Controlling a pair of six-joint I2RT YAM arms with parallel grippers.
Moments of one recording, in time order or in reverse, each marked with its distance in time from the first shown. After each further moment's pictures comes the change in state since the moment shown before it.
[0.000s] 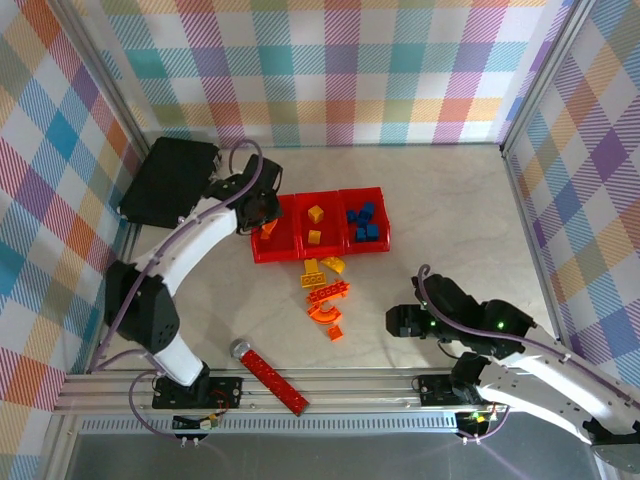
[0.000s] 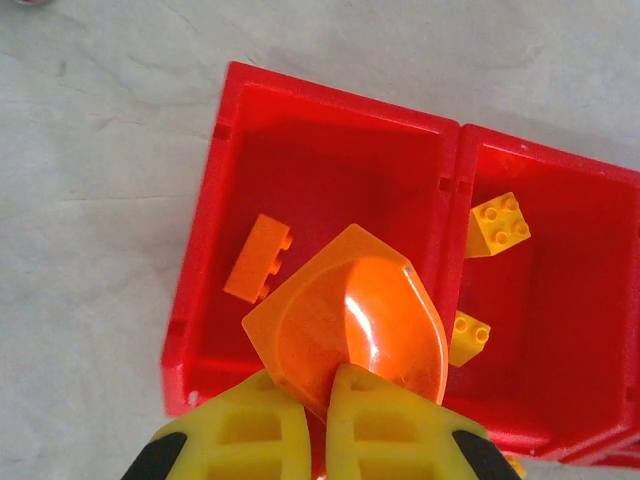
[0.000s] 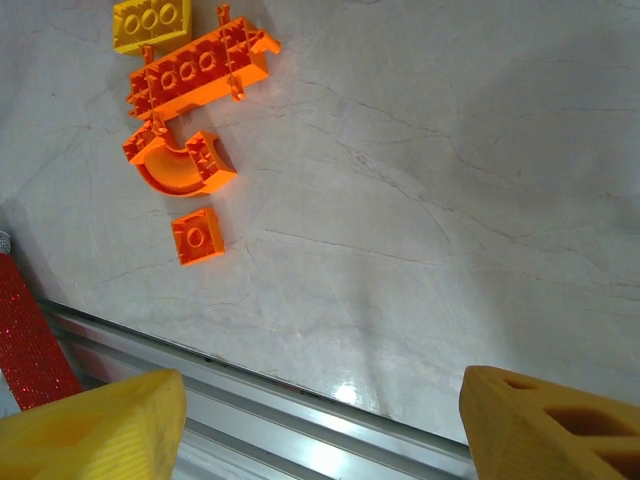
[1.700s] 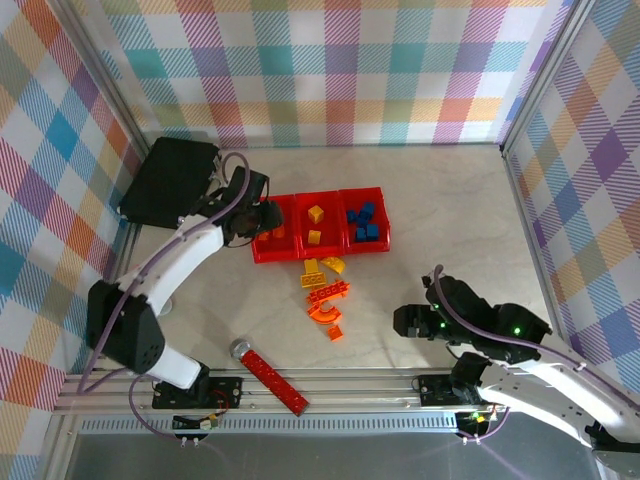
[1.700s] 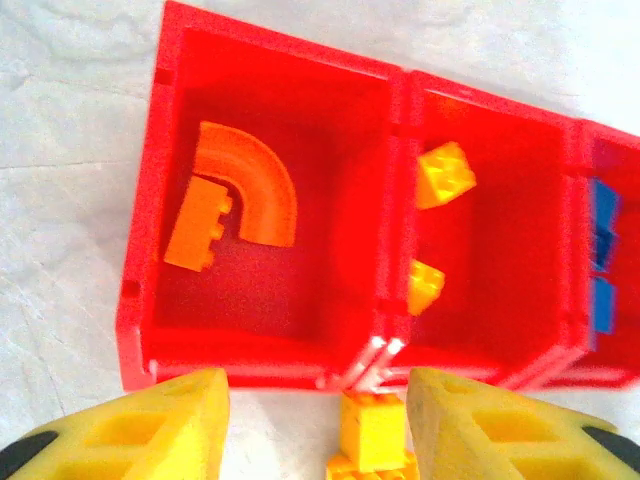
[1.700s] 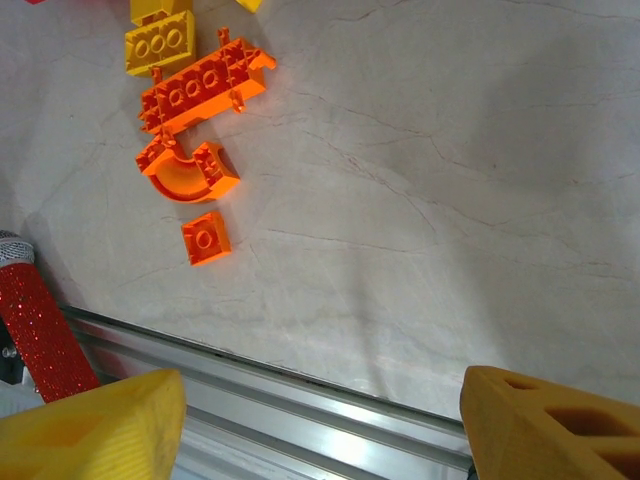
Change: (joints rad) left arm 0.007 -0.191 -0.204 0.131 0.158 0.032; right arm 0.000 -0.036 0.042 -0.066 0.013 0.041
